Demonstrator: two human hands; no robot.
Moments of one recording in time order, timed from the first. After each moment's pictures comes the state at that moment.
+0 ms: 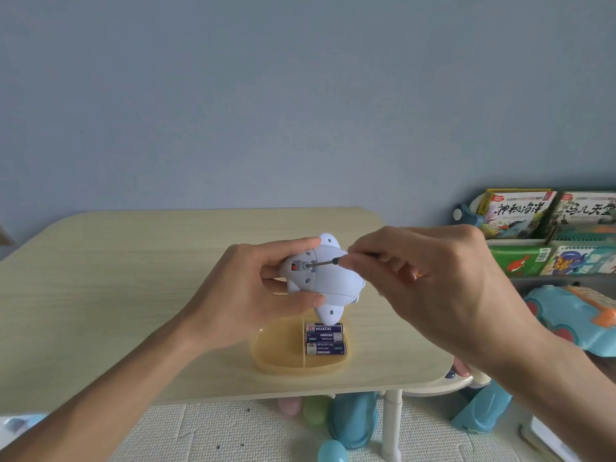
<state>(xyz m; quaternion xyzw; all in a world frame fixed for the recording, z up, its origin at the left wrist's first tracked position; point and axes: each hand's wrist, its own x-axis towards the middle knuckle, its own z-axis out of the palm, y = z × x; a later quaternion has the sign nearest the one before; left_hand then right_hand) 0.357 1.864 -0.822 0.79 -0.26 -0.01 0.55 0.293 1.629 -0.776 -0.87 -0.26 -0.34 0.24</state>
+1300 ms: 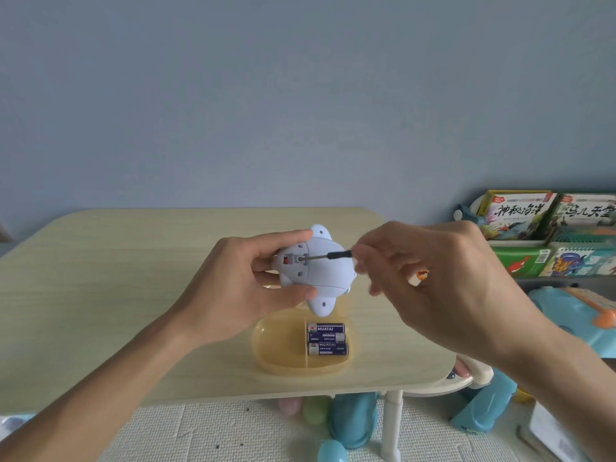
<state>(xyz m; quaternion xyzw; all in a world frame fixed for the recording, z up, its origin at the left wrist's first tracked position) 0.361 1.874 -0.820 0.79 -0.25 0.01 0.56 0.290 1.634 -0.769 -0.88 -0.24 -0.28 0.28</state>
